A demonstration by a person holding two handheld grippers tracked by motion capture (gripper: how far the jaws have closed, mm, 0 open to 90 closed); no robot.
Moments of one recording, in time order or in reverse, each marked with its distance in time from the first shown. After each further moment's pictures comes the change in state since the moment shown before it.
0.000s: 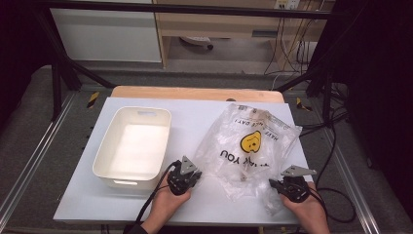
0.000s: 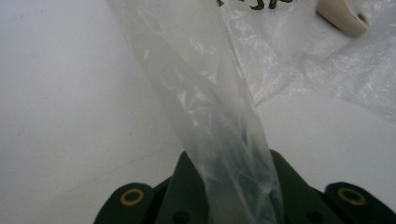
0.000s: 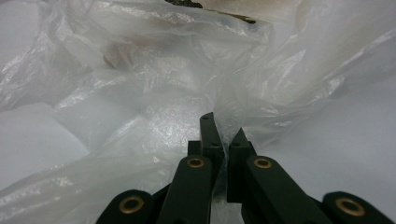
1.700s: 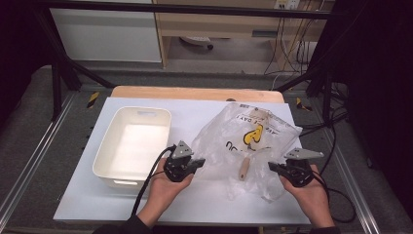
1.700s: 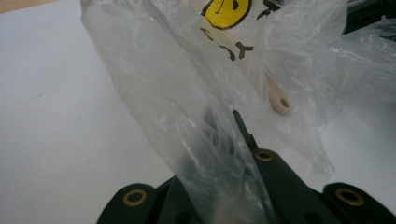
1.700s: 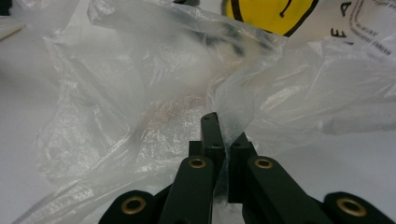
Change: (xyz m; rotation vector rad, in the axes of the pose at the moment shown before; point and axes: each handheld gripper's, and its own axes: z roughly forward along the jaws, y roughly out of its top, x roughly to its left) left arm 0.010 0.054 -0.042 -0.110 -0.119 -0.046; right arm -0.006 0.055 -0.029 -0.096 0.029 -0.002
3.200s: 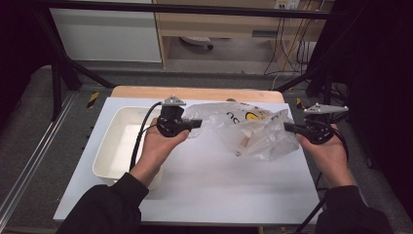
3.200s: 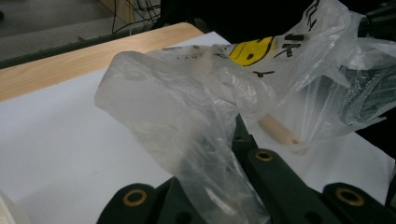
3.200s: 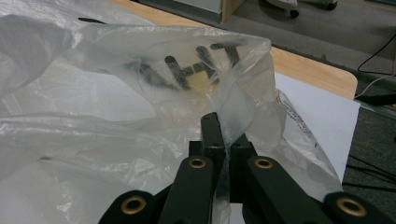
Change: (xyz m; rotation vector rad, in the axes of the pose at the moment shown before) left arm 0.052 0.108 -0.031 -0.054 -0.022 -0.105; right arm -0.061 0.099 -0.031 -0.070 -0.055 0.021
